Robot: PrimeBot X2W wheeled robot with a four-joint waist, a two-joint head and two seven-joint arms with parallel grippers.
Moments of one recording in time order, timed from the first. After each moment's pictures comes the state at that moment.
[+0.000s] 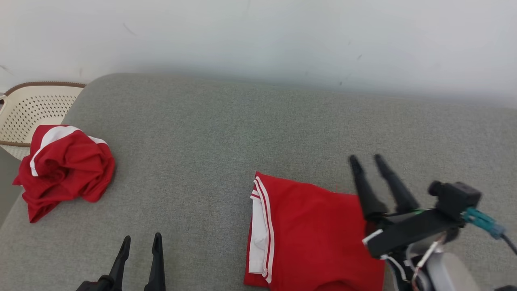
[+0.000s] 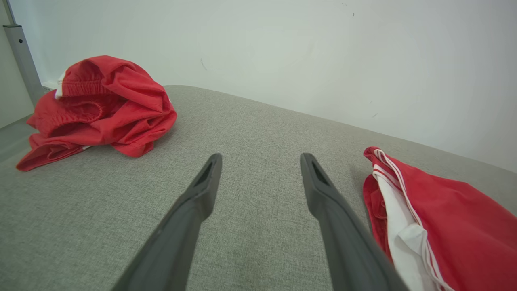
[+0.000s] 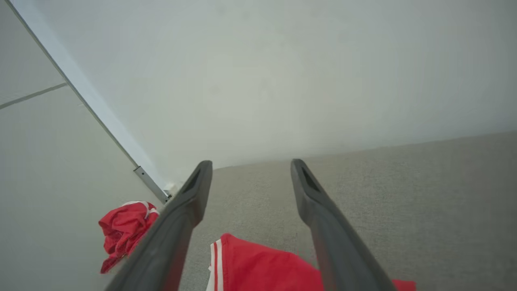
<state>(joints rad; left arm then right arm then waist) -0.06 0.05 -0.07 0.09 -0.24 0.03 -0.26 -0.23 -0.14 0.34 -0.02 0.56 0.13 0.00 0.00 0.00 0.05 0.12</state>
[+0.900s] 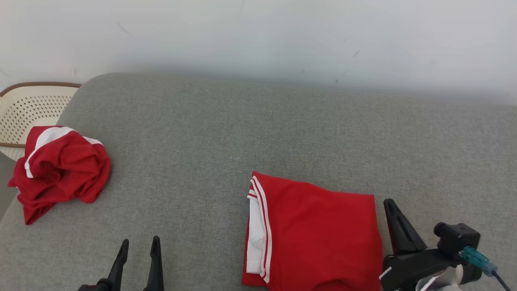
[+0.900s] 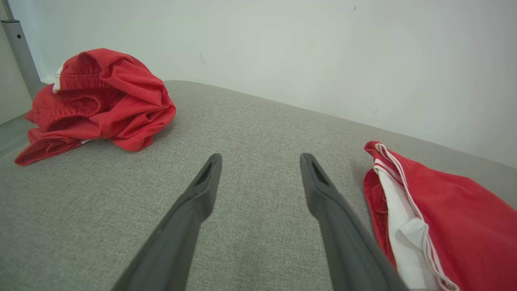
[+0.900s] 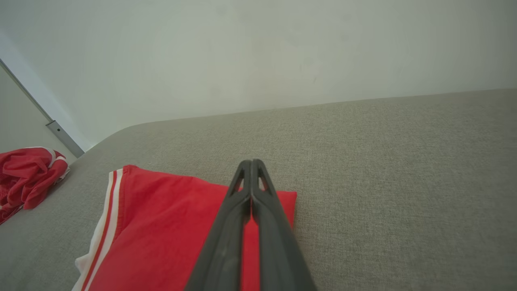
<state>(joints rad) -0.05 0.05 -0.07 0.09 -0.24 0.03 -0.26 -0.12 -0.20 0.26 0.15 0.37 0.13 -0.14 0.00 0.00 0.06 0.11</state>
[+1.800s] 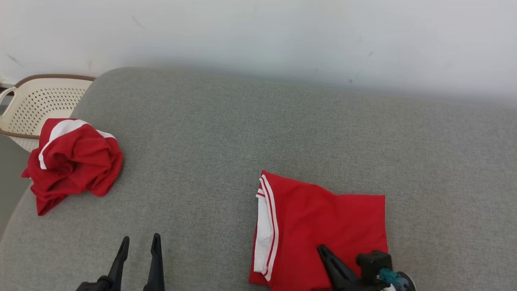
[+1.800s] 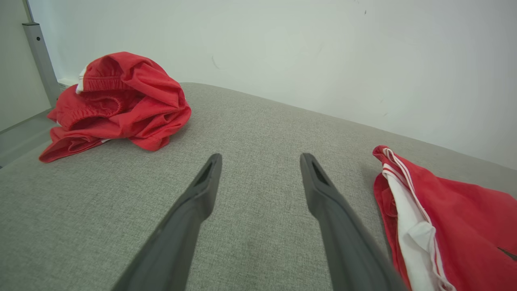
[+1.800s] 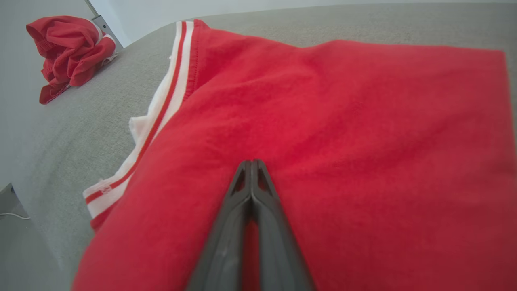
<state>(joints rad) -0.06 0.05 -0.07 0.09 -0.24 0.03 -0.26 -0.26 -0.14 0.60 0.60 0.36 0.13 -0.26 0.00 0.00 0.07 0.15</state>
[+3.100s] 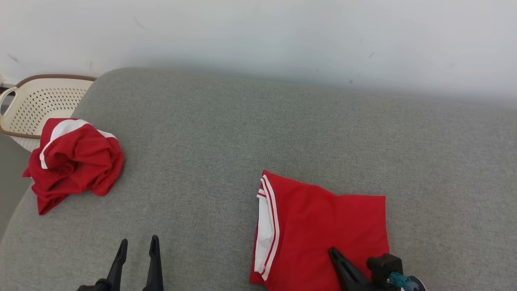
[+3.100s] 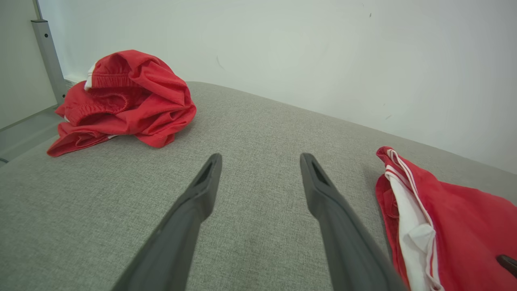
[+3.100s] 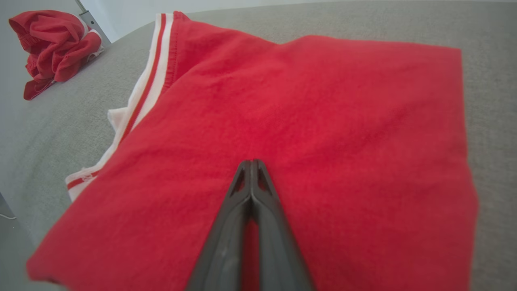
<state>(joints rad) -0.04 0.05 -0.07 0.08 -0.25 0.05 -0.26 -0.23 -0.17 0.58 0.58 0.35 0.13 -0.26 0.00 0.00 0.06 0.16</state>
